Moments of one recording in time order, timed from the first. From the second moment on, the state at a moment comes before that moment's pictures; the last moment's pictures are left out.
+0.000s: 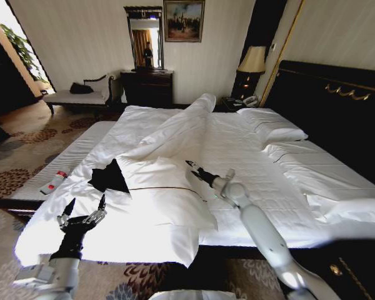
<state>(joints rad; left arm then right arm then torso) 1.94 -1.46 -0.89 -2.45 -0.42 -0.04 0.02 -0.68 1.24 0.14 1.50 1.62 -0.44 0.15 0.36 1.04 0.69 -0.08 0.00</state>
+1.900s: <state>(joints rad) 1.89 -1.44 -0.87 -2.39 -0.42 -0.07 0.02 -0.78 1.26 0.24 1.69 1.46 -0.26 0.09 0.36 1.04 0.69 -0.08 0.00</state>
